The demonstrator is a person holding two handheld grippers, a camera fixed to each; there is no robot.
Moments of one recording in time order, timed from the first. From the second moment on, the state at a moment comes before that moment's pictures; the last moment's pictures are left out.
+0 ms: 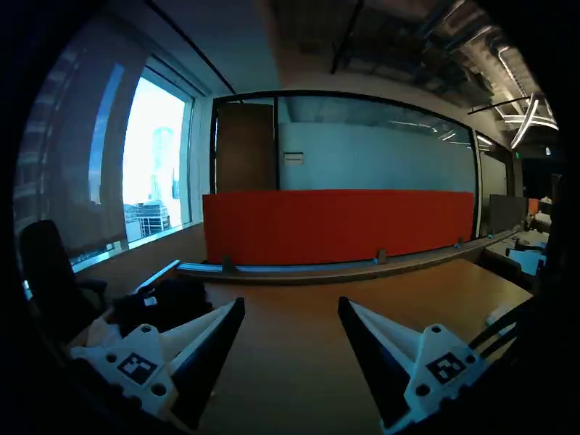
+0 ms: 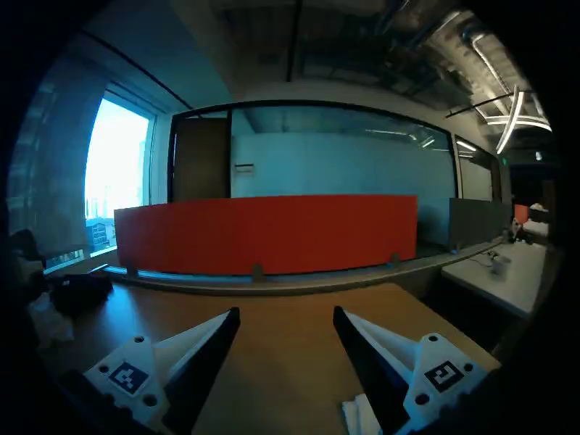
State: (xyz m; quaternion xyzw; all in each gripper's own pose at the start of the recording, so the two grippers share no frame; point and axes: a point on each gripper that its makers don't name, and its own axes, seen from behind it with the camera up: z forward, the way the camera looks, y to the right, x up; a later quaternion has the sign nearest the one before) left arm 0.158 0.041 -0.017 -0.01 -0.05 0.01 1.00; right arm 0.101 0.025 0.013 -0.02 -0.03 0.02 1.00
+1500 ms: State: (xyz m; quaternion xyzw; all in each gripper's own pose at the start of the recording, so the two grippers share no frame) left arm 0.043 0.040 -0.019 -0.01 0.00 -0.02 1.00; right arm 0.075 -0.003 -0.009 0.00 -0.03 -0.01 1.00
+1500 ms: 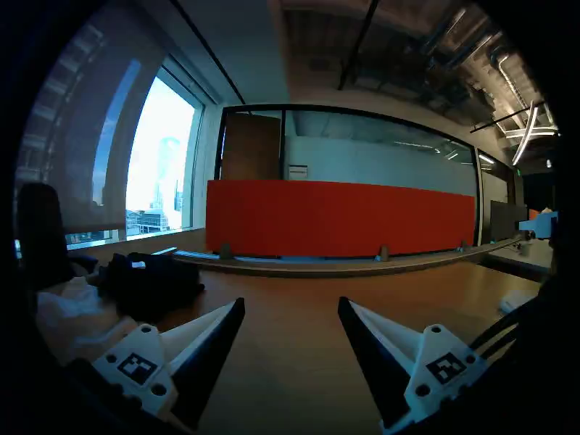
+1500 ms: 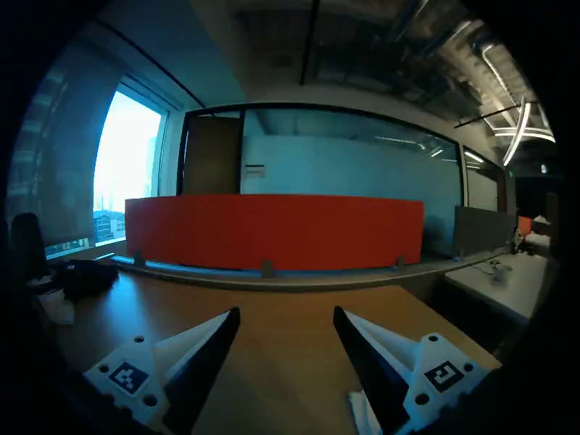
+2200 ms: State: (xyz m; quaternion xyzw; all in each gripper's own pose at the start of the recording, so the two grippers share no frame) left arm 0.021 0.009 -0.011 -0.02 0.03 -0.01 1.00; right arm 0.056 -0.009 -0.014 -0.01 -0.03 -0.01 1.00
